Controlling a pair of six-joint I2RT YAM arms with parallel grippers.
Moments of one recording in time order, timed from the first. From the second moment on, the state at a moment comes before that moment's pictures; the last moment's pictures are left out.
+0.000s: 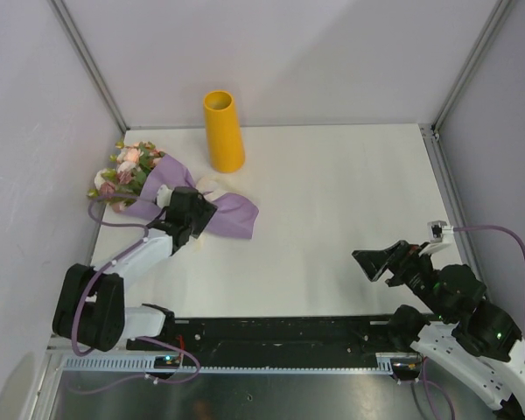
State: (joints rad) left arm -0.29 1.27 0.66 -0.15 -0.23 -1.16; right arm 0.82 0.17 0.72 -0.73 0.25 0.78
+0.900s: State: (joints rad) left arm -0.55 1.20 0.49 -0.04 -0.21 -1.19; right arm 0.82 0.14 0.69 -0.76 0.30 0.83
